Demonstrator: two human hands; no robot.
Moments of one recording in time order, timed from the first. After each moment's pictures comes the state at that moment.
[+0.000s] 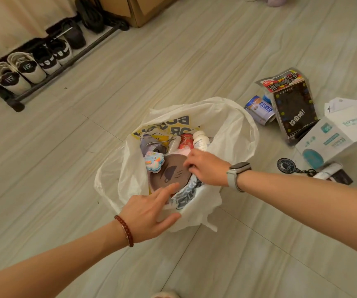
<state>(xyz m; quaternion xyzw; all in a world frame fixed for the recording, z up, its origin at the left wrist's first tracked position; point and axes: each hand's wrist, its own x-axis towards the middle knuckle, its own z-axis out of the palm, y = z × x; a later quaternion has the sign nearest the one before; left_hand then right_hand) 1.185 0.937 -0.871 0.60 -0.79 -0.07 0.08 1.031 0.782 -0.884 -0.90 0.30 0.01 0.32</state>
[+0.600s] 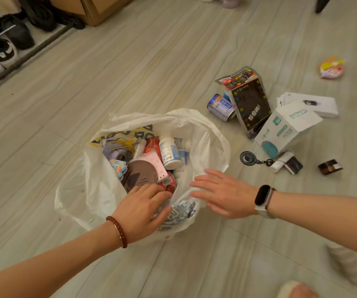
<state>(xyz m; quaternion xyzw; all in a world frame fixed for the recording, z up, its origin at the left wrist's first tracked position) 1.144 0.902 -0.881 0.55 -0.83 -0.12 0.07 0.903 0.810 -0.894 -0.98 0.17 0.10 0.08</state>
